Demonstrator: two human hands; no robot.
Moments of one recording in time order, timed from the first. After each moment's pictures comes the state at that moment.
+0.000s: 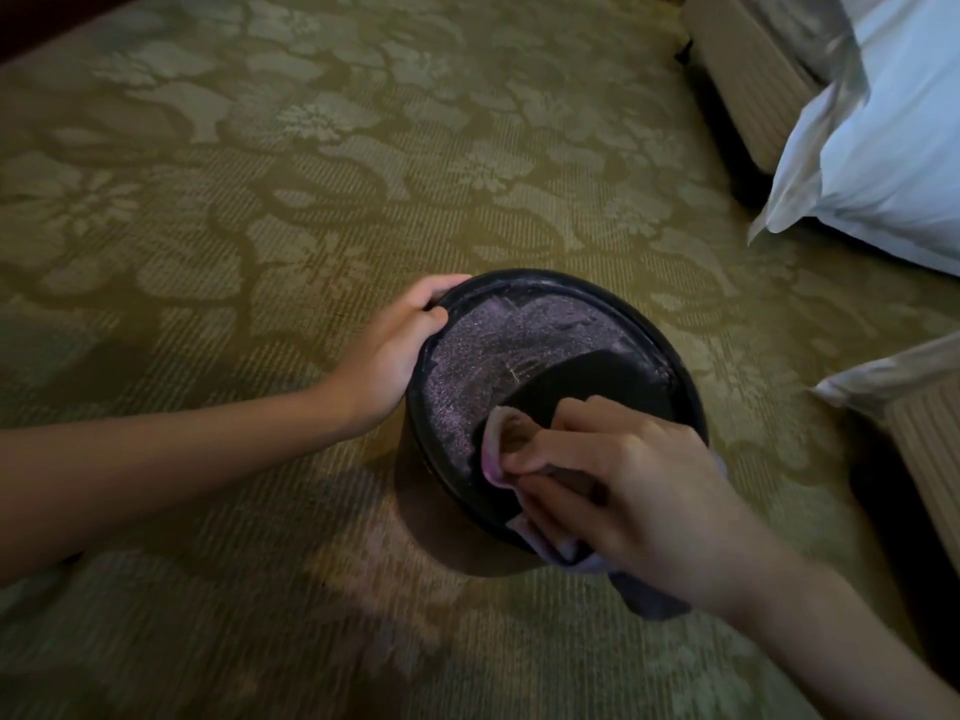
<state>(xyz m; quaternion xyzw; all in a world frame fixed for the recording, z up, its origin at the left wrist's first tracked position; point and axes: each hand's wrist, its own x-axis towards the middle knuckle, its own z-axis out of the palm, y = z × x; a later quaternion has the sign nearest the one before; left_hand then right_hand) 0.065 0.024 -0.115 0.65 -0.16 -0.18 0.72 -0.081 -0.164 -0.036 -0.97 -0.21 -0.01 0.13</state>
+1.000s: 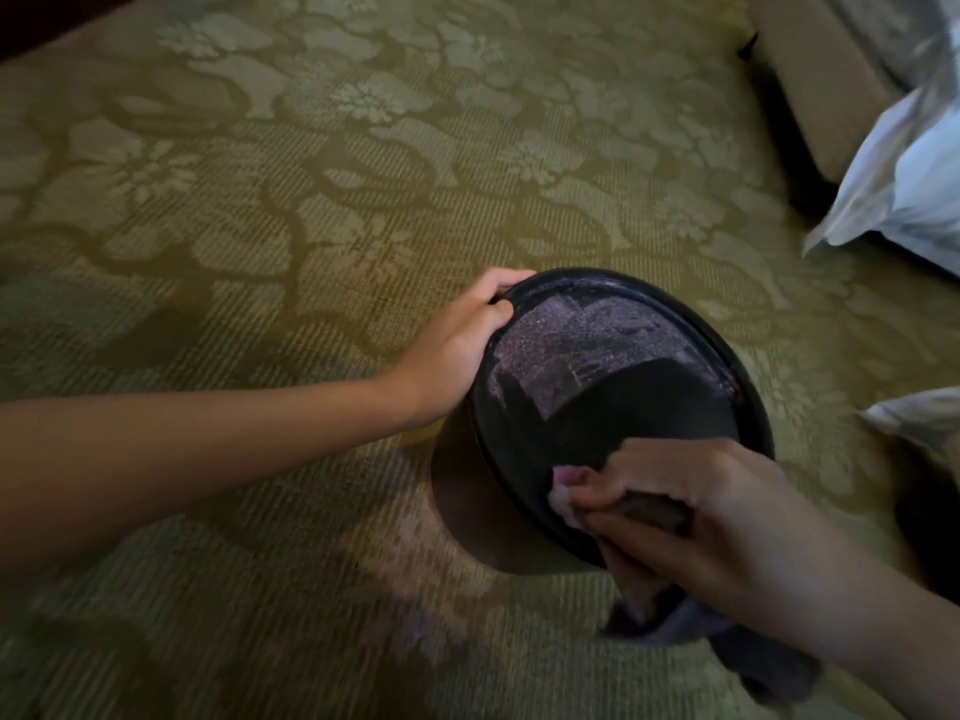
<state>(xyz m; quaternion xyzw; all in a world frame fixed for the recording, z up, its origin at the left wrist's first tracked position) 0.067 0.023 -0.121 0.67 -0.19 -0.16 0.70 -0.077 -0.161 -0.025 -0.94 -0.20 0.09 0.24</state>
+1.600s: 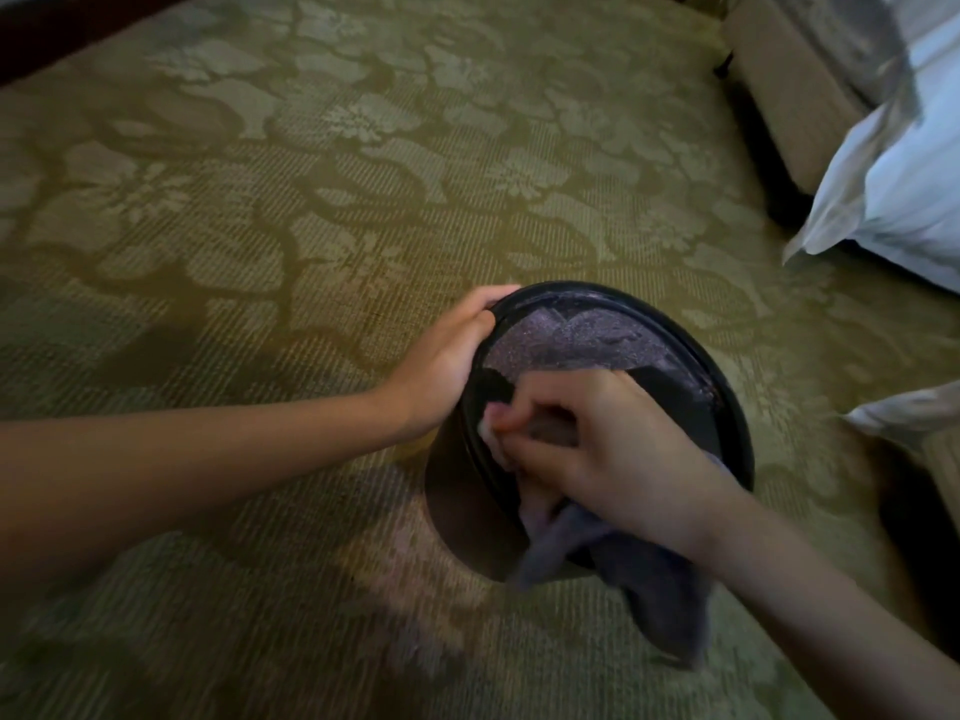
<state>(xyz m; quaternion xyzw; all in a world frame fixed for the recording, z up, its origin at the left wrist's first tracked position) 0.062 0.022 -0.121 0.66 -0.19 -0.13 0.71 -0.038 -0.117 -0.035 -0.96 -0.12 0.04 0.26</state>
